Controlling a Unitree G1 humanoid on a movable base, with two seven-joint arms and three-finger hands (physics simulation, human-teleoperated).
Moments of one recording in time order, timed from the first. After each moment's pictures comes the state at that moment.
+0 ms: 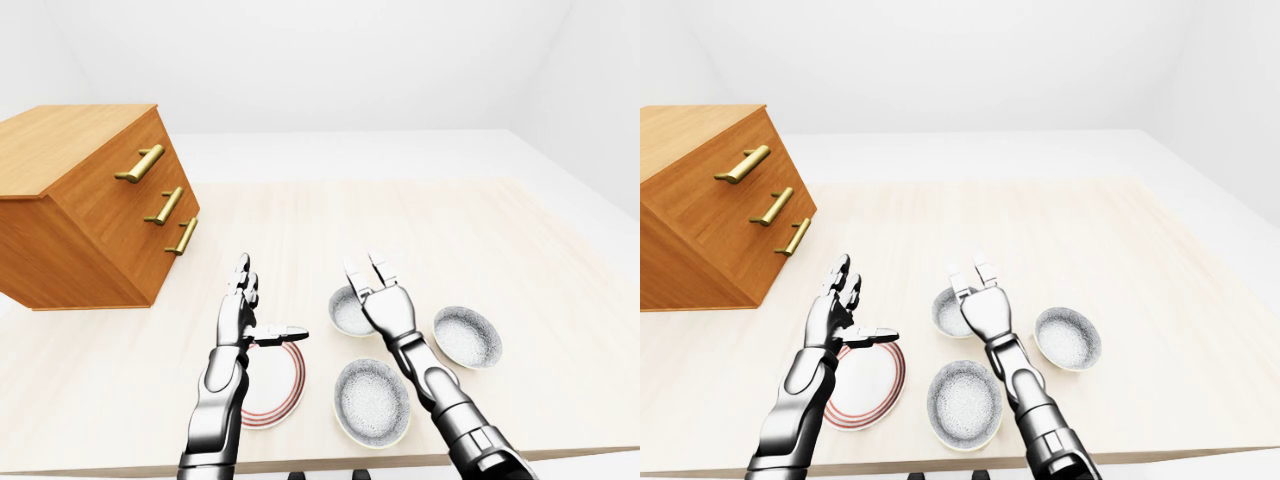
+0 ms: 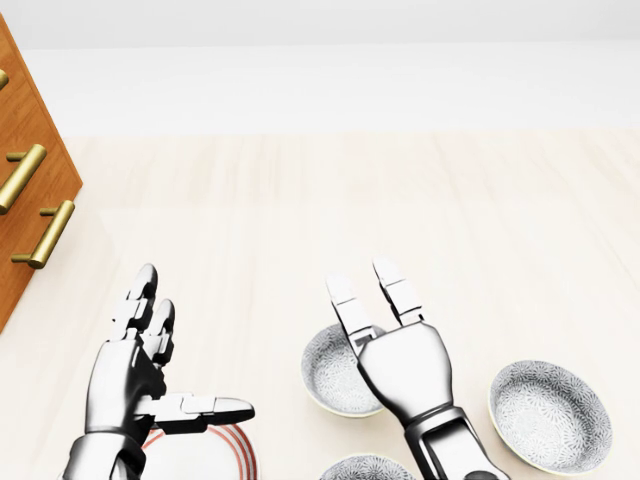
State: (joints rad) left arm 0.00 0.01 0.03 -0.02 -0.10 0.09 -0.04; right arm -0.26 -0.13 0.23 0.56 -1.52 -0.09 -0.52
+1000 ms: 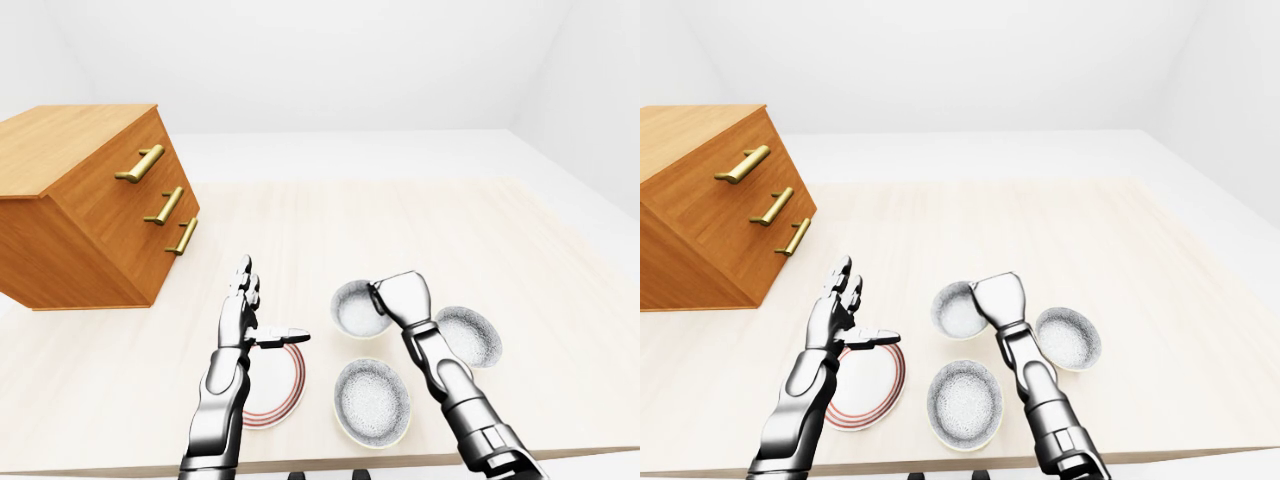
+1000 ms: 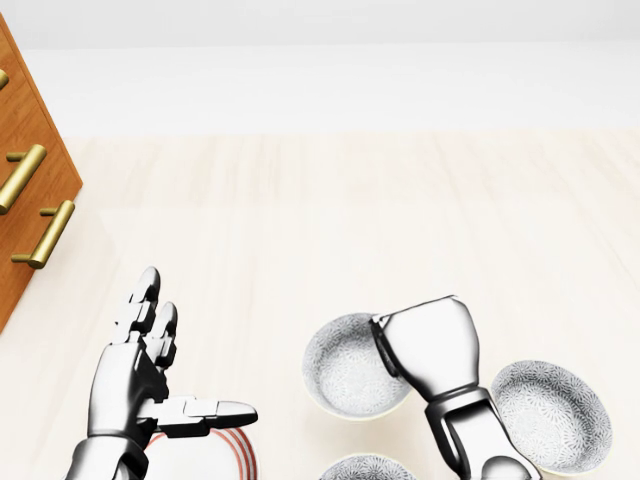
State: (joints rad) left arm 0.01 0.00 0.02 -0.03 -0.10 0.09 -0.04; right arm -0.26 -0.16 0.16 0.46 -1.50 -0.09 -0.52
